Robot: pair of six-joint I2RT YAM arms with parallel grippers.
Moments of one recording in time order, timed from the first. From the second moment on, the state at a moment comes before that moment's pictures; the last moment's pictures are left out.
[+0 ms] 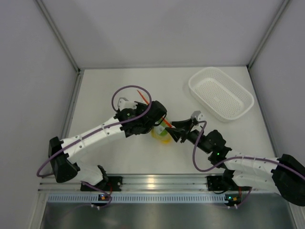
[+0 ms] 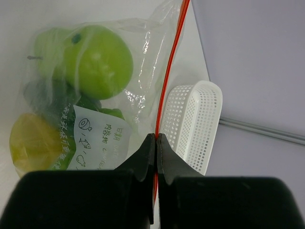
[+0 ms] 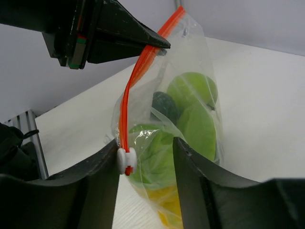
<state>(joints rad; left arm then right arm) -1.02 1.41 1.34 -0.86 -0.83 -1.99 0.90 0.98 0.25 0.90 -0.04 0.24</state>
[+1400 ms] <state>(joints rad) -0.84 1.04 1.03 -0.20 0.07 0.14 0.90 0.84 0.70 -0.12 -0.07 -0.24</state>
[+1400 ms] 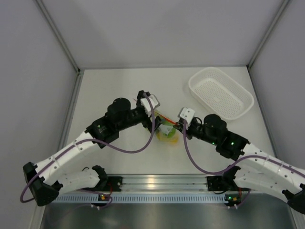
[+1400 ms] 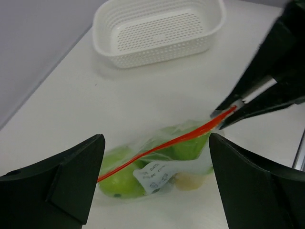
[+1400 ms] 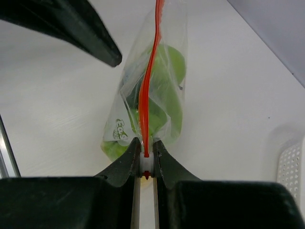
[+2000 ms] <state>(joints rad) -0.82 1.35 1.31 -0.55 0.54 0.63 0.90 0.81 0.71 -0.17 -0.08 -0.27</state>
